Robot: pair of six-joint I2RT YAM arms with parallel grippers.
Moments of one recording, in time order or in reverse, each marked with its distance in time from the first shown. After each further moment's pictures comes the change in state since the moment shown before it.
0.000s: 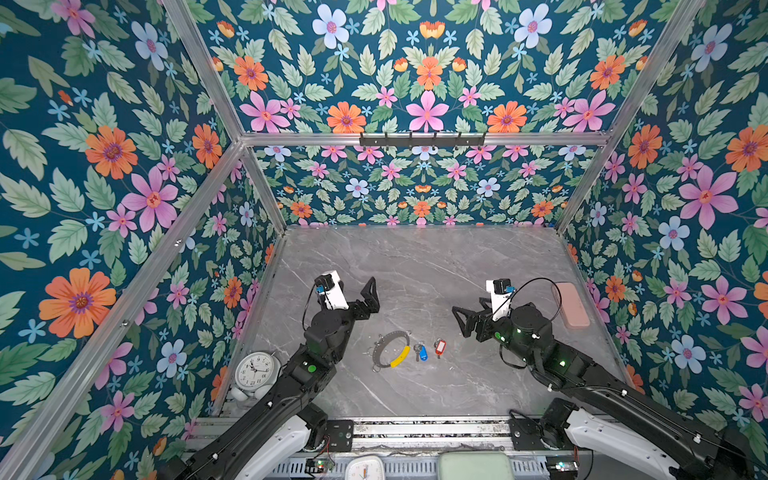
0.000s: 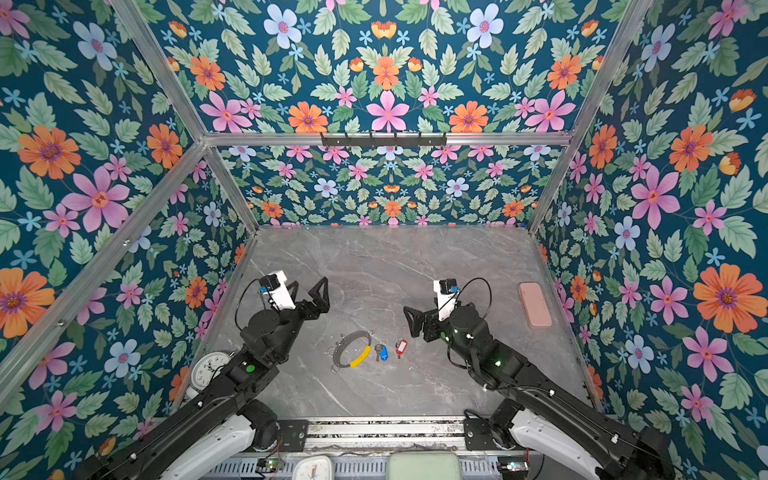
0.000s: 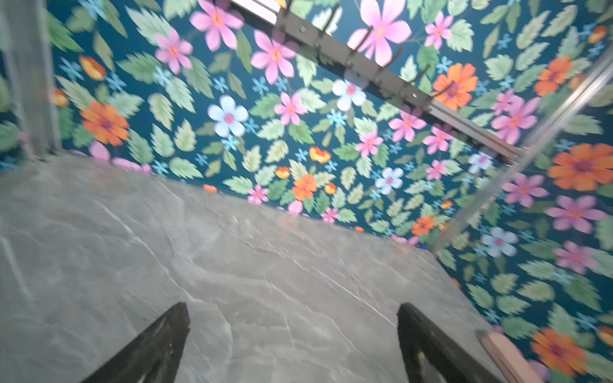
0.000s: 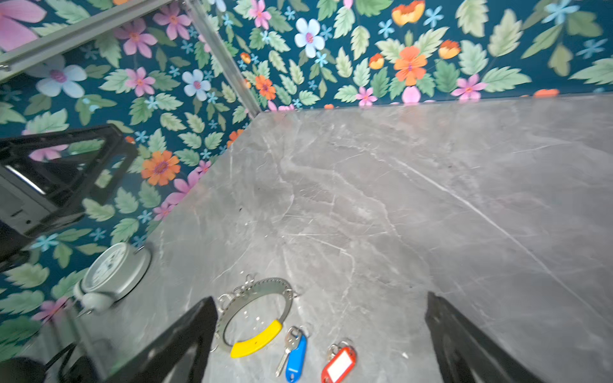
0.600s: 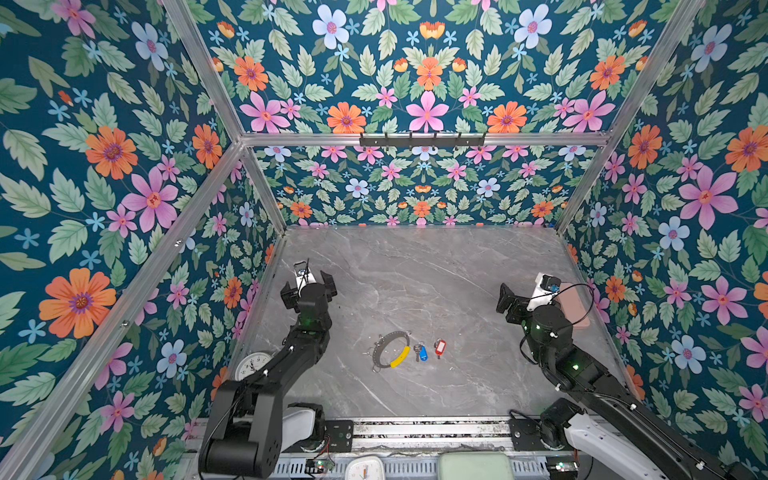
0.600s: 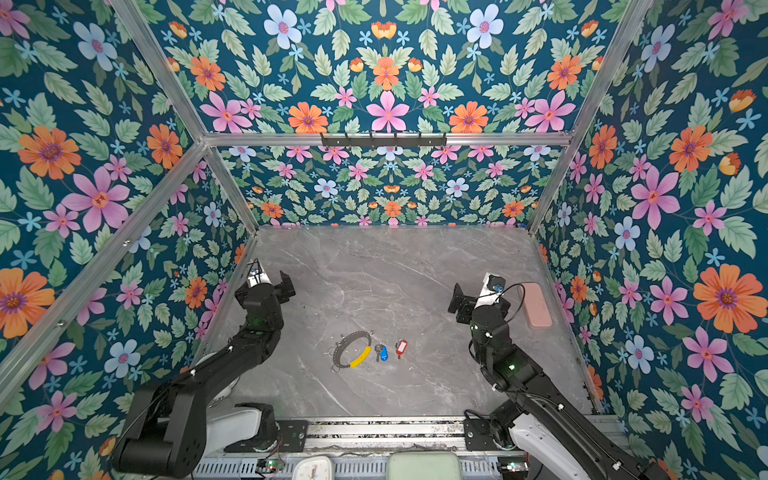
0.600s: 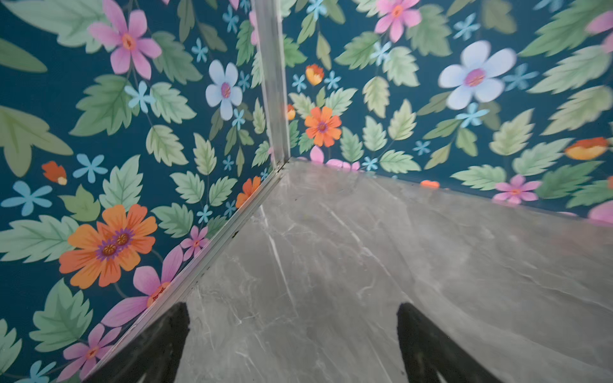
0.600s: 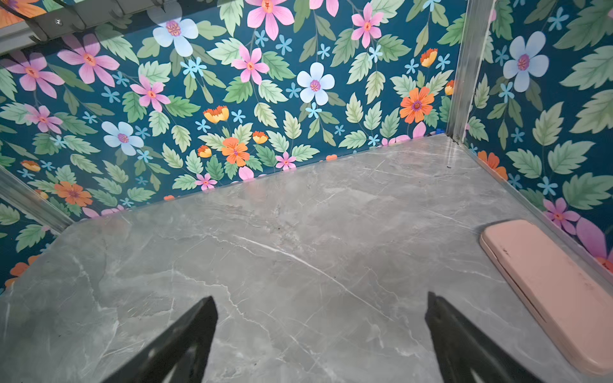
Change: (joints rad) left arm 0.476 0.481 0.020 0.197 -0.061 0.270; right arm -0.216 -0.100 -0.084 0.034 0.356 -0.042
